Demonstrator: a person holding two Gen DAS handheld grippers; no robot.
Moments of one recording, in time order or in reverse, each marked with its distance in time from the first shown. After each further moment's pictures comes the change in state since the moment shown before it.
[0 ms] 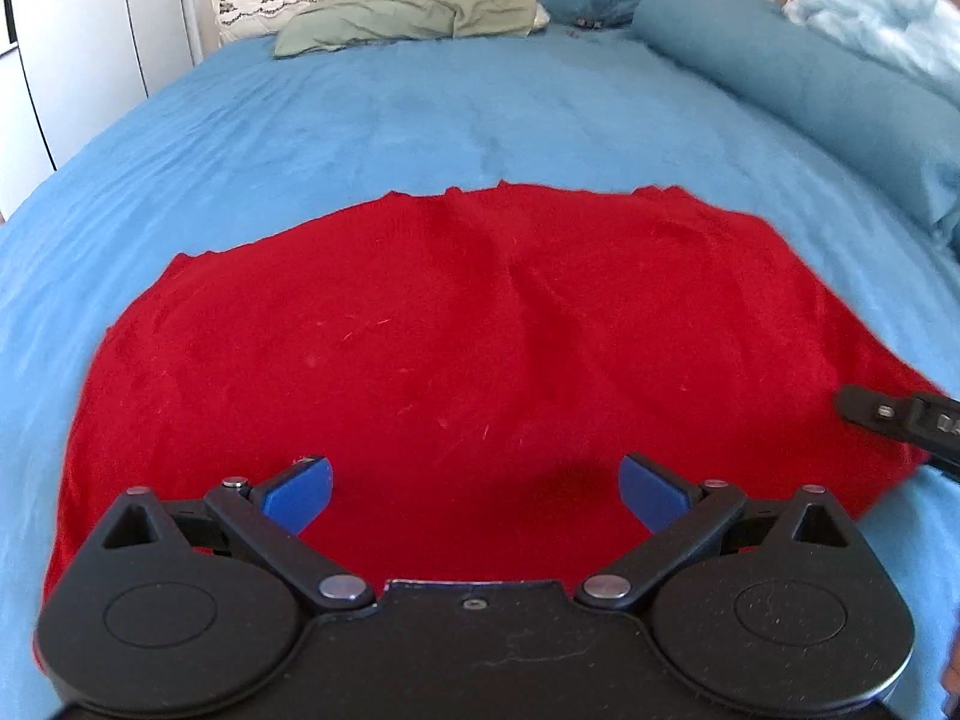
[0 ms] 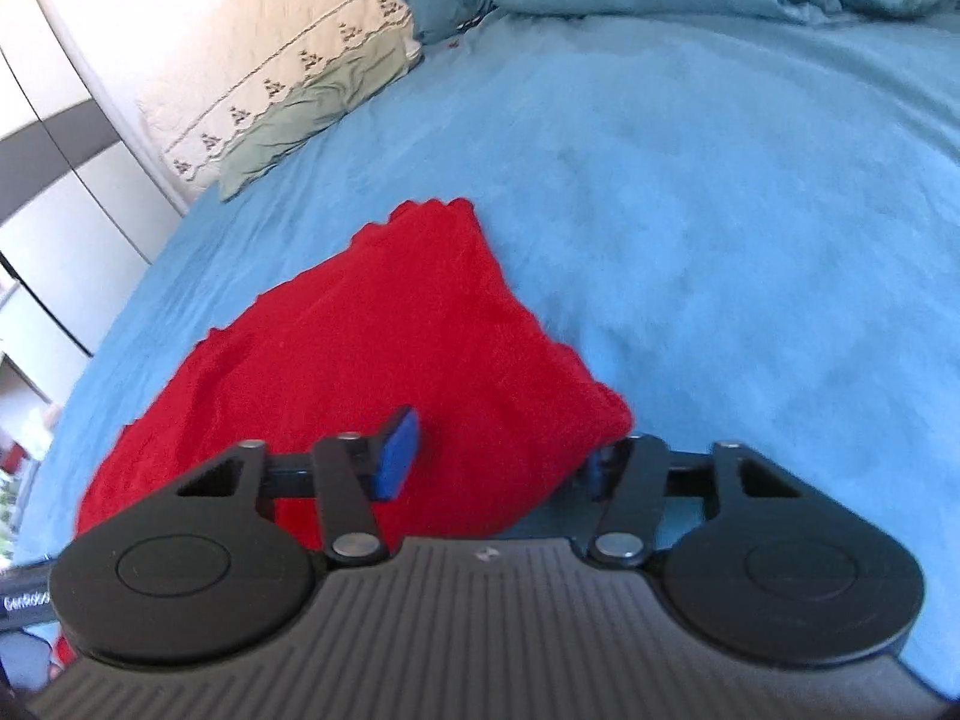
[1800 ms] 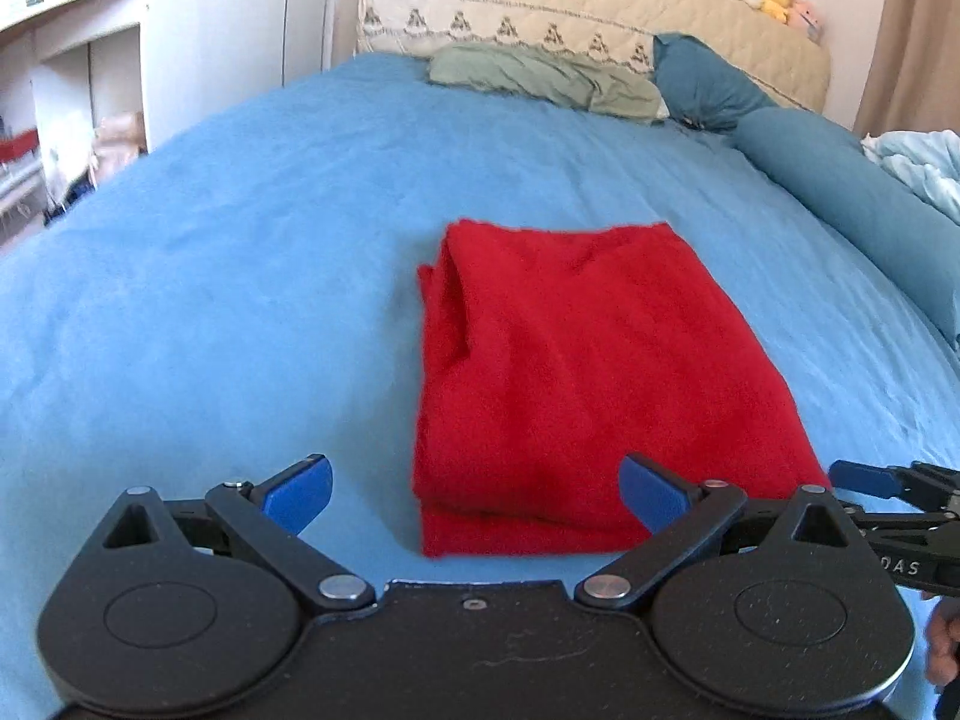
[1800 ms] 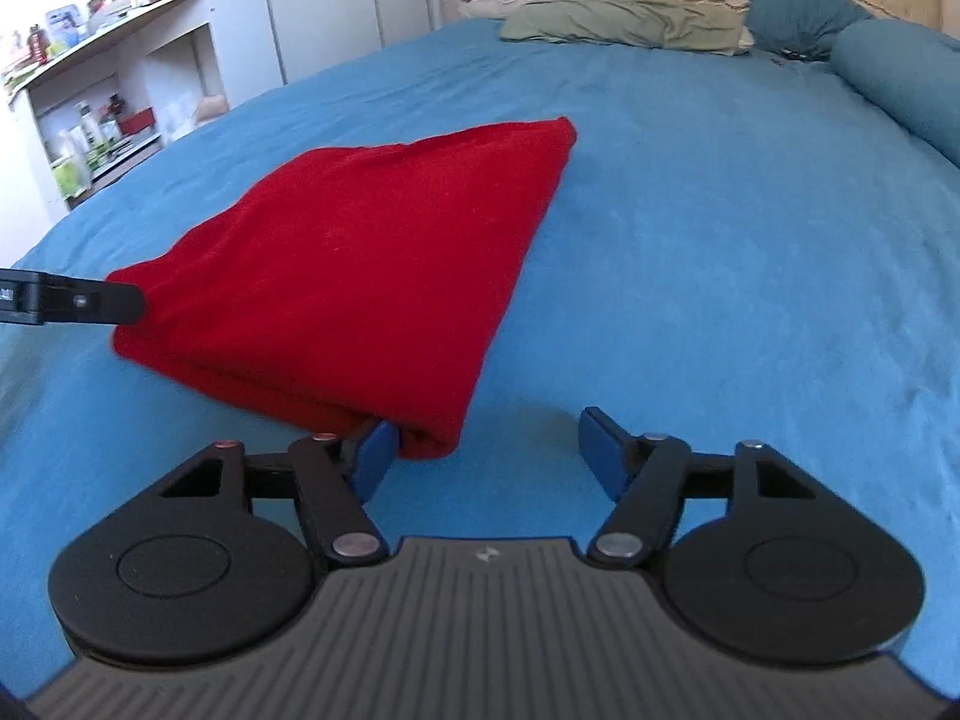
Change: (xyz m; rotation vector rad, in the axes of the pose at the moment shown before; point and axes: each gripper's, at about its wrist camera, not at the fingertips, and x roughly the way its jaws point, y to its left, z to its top) left arm -0.083 0.179 -0.079 -0.212 -0.148 0.016; right arm -0.006 0.156 -0.101 -0.636 0.090 0.215
